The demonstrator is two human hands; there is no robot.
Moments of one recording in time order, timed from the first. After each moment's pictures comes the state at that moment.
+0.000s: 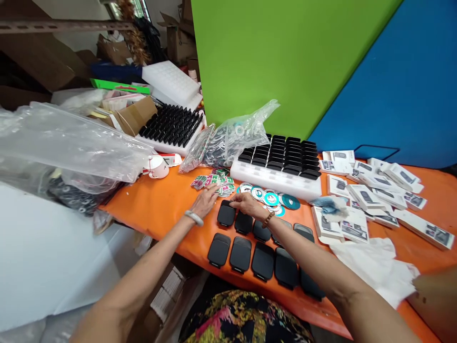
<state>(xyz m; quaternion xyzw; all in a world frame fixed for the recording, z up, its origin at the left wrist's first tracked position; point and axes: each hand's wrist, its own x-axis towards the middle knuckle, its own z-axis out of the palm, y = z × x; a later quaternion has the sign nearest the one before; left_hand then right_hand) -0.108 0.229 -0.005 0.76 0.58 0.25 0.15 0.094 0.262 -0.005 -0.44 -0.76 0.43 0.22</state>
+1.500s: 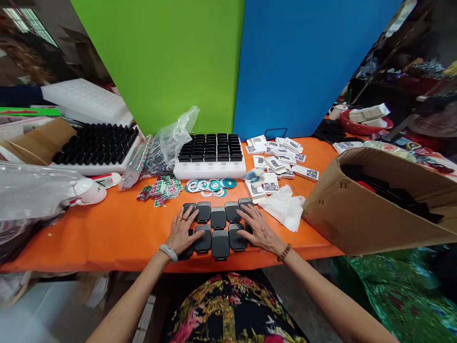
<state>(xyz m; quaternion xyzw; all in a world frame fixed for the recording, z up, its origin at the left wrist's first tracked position) -0.023 0.147 -0.036 0.84 0.51 0.12 0.14 0.288 0.090 -0.018 -0.54 -0.81 0.12 0.19</state>
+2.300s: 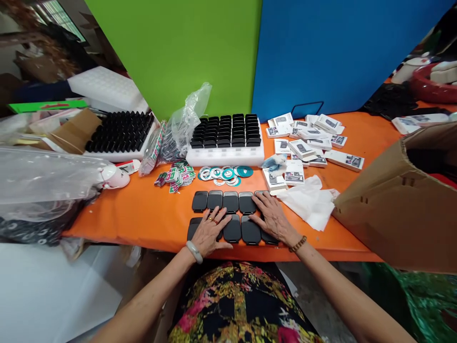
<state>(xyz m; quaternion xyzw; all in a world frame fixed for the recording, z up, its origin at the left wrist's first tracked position) 0.023 0.107 -0.029 0.91 0.40 0.03 0.10 0.291 0.112 -0.043 -0.57 -0.79 0.09 0.19</state>
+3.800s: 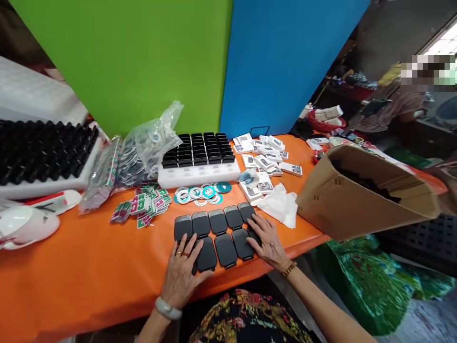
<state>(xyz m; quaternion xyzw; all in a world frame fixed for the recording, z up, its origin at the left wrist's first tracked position) -0.039 0.122 -0.057 0.90 0.39 0.20 0.04 0.275 0.066 -0.053 -0.66 -0.73 -0.01 0.21</state>
